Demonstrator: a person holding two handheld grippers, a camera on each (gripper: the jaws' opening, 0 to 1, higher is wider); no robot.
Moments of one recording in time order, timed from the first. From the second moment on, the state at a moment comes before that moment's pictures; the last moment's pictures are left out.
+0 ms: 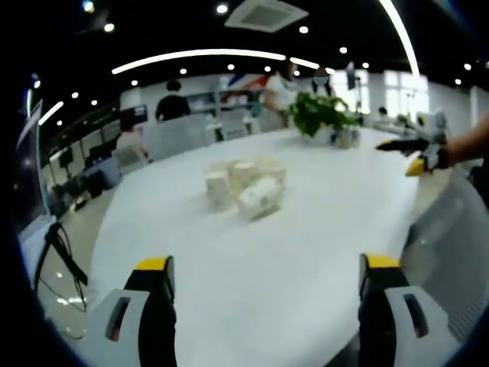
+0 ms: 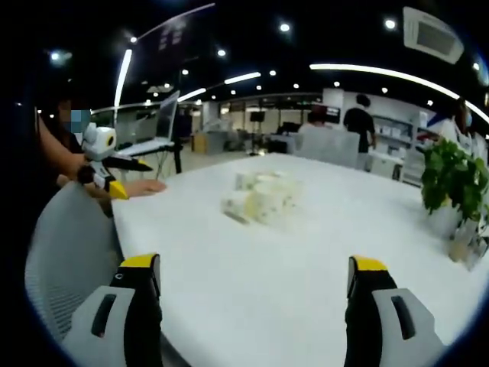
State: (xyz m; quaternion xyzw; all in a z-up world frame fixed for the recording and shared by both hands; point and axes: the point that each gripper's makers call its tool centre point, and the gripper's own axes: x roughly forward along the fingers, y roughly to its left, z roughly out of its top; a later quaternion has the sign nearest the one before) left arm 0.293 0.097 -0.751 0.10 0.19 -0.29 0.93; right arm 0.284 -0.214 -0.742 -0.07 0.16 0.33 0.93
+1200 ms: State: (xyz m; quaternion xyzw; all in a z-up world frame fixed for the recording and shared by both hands) left arm 0.288 0.092 -0.763 0.12 0.22 -0.30 0.92; right arm 0.303 -0.206 -0.740 -0.07 0.16 0.34 0.93
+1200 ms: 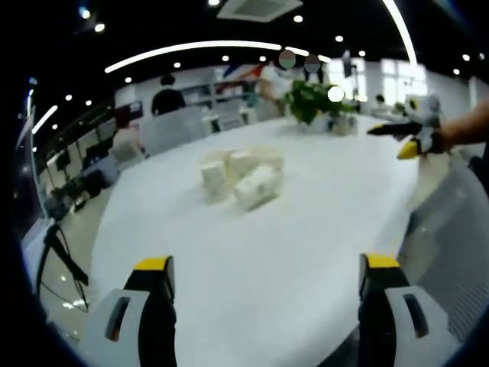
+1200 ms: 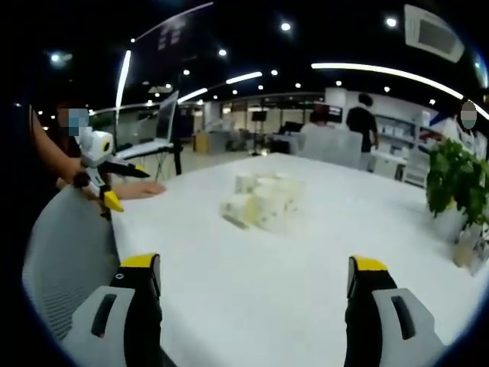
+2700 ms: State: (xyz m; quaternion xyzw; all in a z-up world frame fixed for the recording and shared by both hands) left arm 0.294 0.095 -0.762 0.10 0.23 -0.29 0.92; right arm 0.402 -0.147 -0.757 -0.04 0.16 0.35 0.92
